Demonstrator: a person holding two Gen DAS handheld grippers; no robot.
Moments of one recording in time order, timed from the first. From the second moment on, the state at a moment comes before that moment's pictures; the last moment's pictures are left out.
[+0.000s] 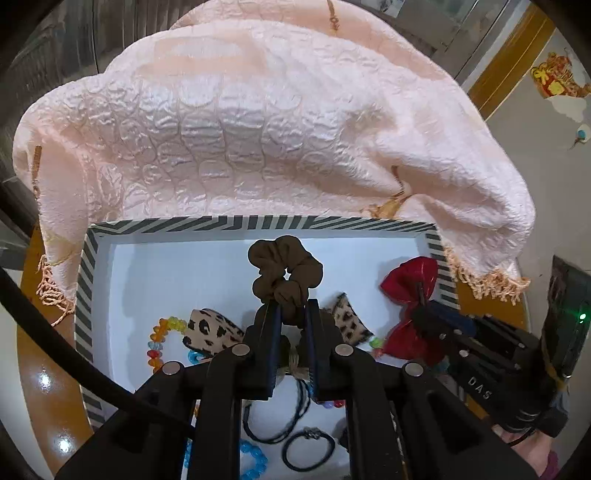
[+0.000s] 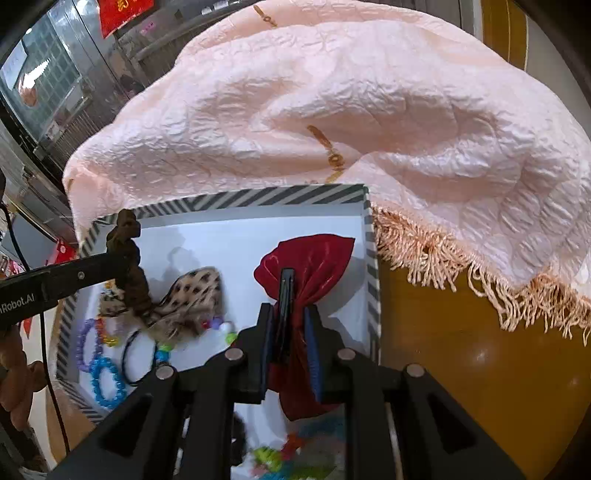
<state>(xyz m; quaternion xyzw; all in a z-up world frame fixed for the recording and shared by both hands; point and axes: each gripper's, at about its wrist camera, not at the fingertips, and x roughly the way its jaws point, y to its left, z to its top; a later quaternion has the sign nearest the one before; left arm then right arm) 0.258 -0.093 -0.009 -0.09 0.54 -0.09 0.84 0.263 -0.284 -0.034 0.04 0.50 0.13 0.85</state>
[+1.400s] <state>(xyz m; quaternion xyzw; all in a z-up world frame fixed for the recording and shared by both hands) 0.120 -0.076 0.046 -0.04 0.46 -0.02 0.89 0.130 -0.255 0.038 0.06 0.43 0.12 0.89</state>
